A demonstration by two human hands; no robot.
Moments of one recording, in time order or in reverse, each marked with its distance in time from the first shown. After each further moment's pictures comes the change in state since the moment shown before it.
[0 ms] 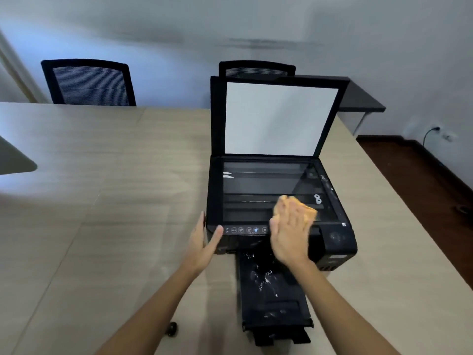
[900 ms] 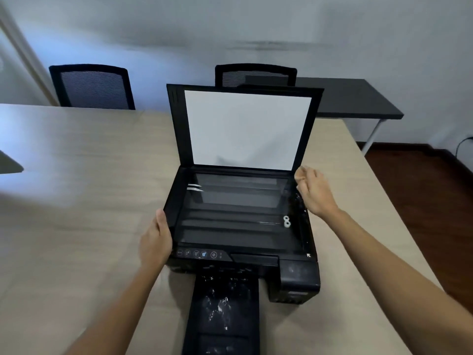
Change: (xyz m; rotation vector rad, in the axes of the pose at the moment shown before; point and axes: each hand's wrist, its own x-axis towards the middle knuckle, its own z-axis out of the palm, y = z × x) left_hand 0.041 0.085 0.048 0.331 0.574 -0.352; right_hand 0.203 0.145 -0.092 0.210 0.016 -0.244
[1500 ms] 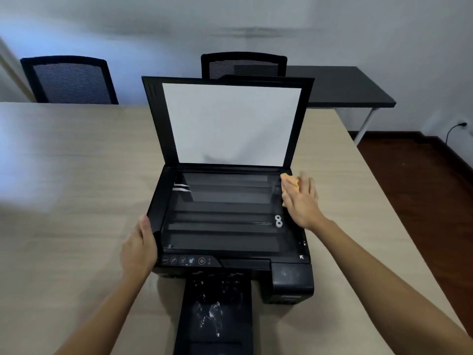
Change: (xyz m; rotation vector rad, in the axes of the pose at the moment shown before) left_hand -0.003 0.003 0.004 0.028 0.017 0.032; right_hand -0.017 0.014 0.025 -0.158 -0.176 0.079
